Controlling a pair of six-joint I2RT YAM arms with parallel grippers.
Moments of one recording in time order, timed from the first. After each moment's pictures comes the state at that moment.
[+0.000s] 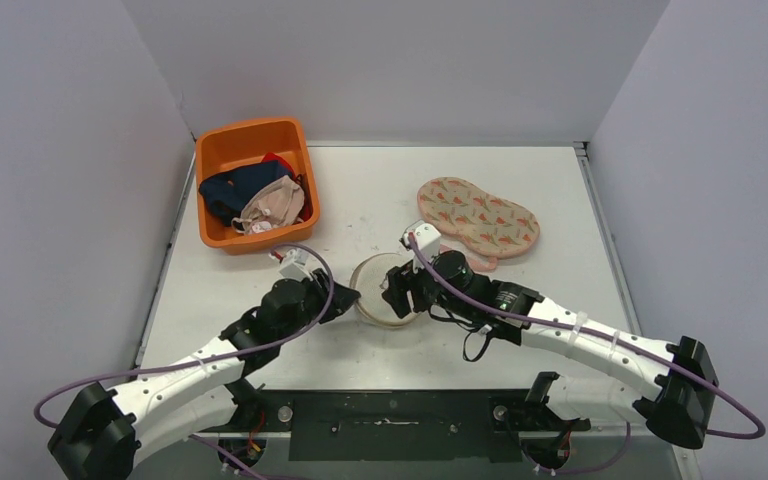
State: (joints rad) left arm -0.76 0.87 0.32 0.14 -0.12 -1.03; right arm 0.98 1.11 0.85 -0.26 0.11 0.29
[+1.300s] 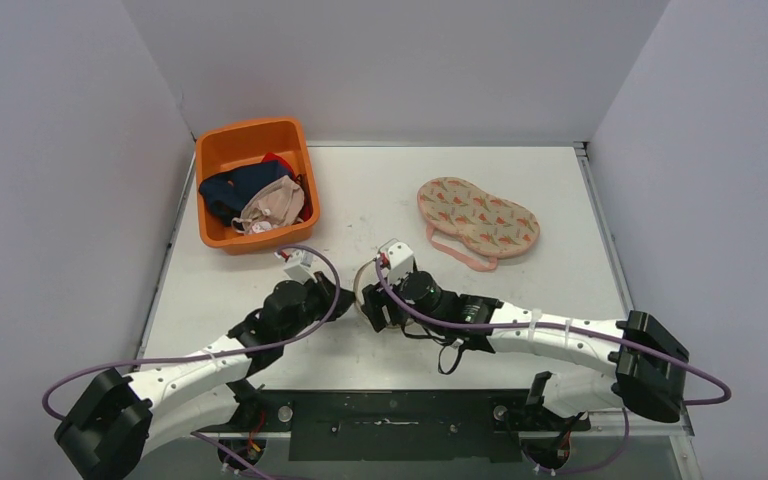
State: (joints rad) left arm -0.74 0.95 0.29 0.26 -0.11 -0.91; right arm 1.10 1.29 0.77 0.00 0.21 0.30
